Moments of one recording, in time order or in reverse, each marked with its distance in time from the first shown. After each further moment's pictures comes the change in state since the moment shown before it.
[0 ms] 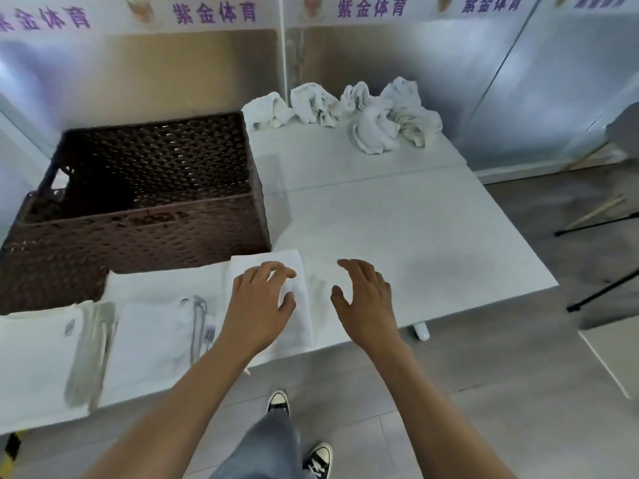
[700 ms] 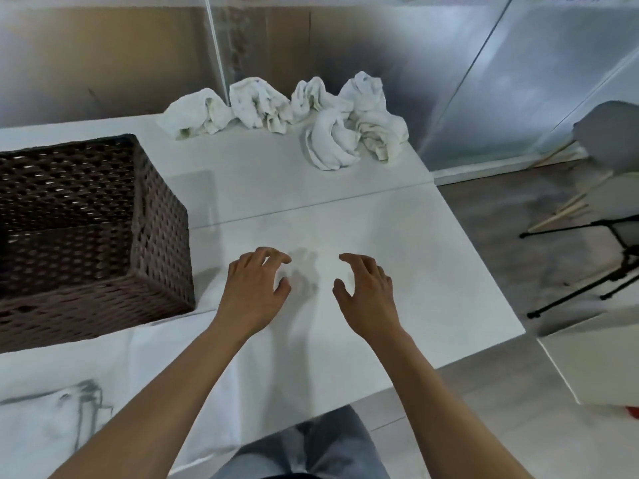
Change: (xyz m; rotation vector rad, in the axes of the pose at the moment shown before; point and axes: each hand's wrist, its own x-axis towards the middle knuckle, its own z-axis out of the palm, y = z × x) left_hand 0.225 0.069 0.075 -0.077 -0.120 0.006; right_hand 0.192 0.120 -0.054 -0.055 -0.046 0.097
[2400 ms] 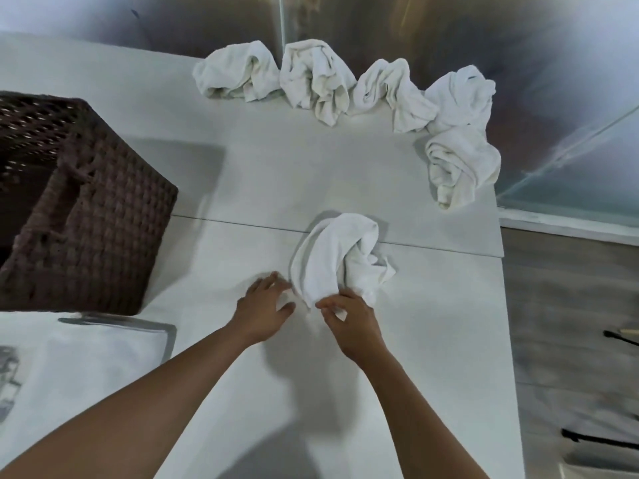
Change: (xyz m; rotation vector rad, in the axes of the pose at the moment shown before) left_hand 0.147 -0.004 0.153 -0.225 -0.343 -0.594; right_hand 0.197 0.115 0.046 0.257 -0.553 -0.099
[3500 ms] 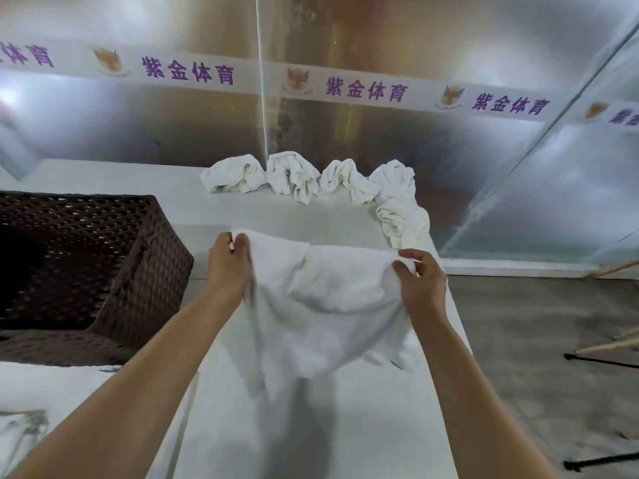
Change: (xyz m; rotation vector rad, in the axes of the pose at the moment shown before) left_hand -0.092 0.064 -0.180 -0.845 0.670 0.066; right_hand -0.075 -0.115 -0.145 0.407 0.747 -0.002
